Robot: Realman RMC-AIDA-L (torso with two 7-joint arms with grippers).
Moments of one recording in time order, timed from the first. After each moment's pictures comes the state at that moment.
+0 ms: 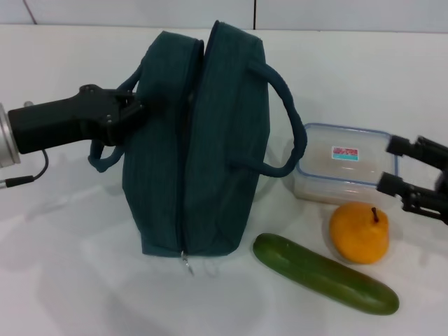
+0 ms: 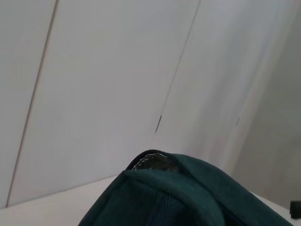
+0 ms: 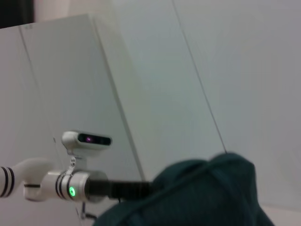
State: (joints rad) left arm -0.40 -2.08 0.69 0.85 1.80 1.65 -1.56; right arm 0.40 1.88 -1.45 -0.30 -0.97 -1.67 1.05
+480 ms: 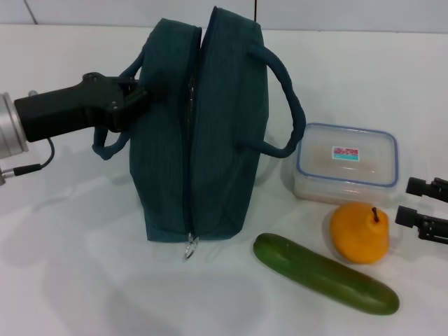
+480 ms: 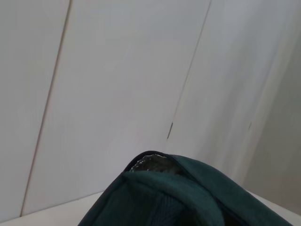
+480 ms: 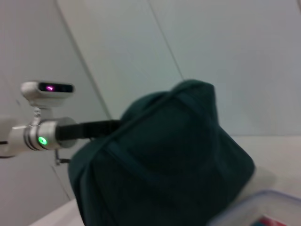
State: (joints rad) left arm -0.42 -2.08 0.69 0.82 1.79 1.60 -1.54; right arm 0.39 1.83 -1.45 -0.24 -1.07 -1.57 1.13
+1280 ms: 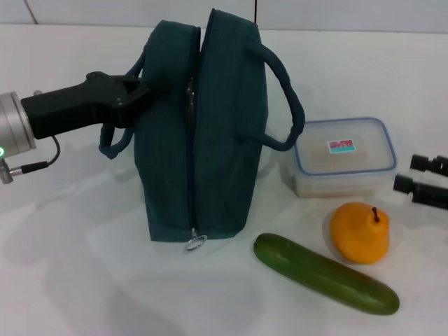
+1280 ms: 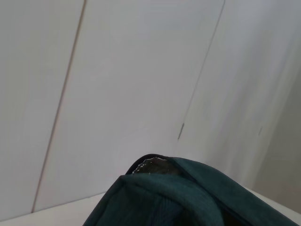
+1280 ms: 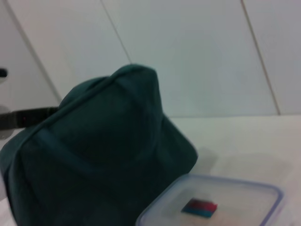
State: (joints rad) left arm -0.44 -2.08 0.69 0.77 1.78 1.55 -1.52; right arm 0.45 1.82 -1.42 -0.22 -1.08 -1.41 1.20
